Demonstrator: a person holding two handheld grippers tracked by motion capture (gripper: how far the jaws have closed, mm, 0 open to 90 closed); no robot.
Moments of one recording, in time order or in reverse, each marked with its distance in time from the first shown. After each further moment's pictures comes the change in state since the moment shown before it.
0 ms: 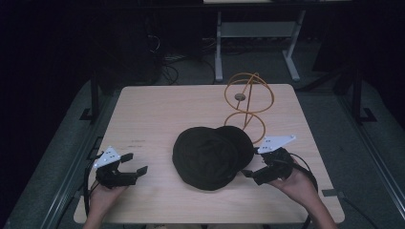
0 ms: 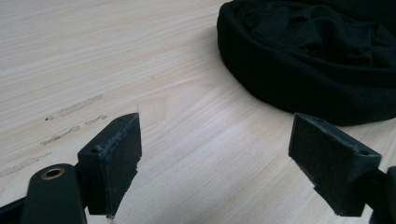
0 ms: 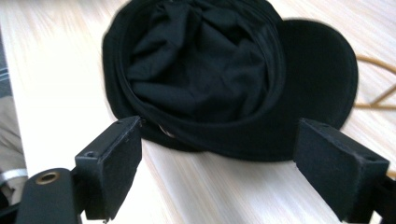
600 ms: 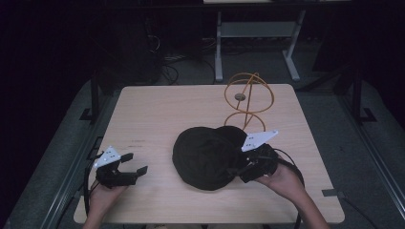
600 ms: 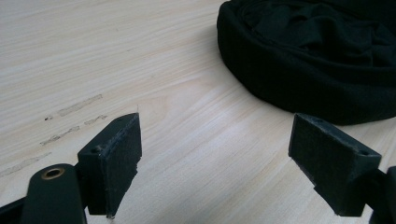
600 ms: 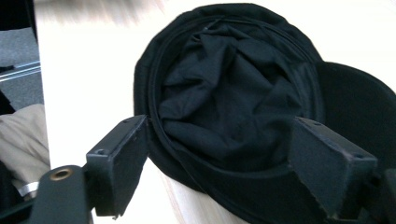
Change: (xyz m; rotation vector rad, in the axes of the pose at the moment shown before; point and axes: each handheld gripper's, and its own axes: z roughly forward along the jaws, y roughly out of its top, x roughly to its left) left arm 0.000 0.000 0.001 0.004 -0.004 -0.003; right arm 0.015 0.033 0.019 0.002 0.082 -0.073
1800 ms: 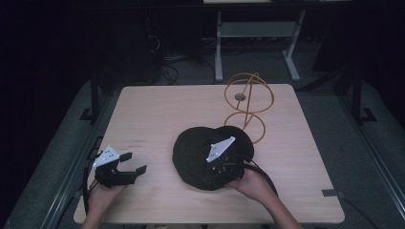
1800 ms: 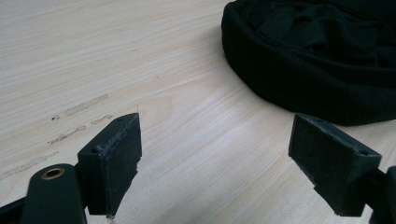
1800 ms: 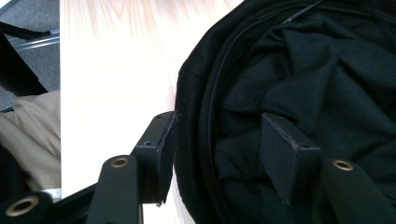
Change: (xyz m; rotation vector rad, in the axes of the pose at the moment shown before) left arm 0.003 0.001 -0.001 0.000 0.008 -0.003; right arm 0.027 0.023 0.078 0.120 0.134 -0.084
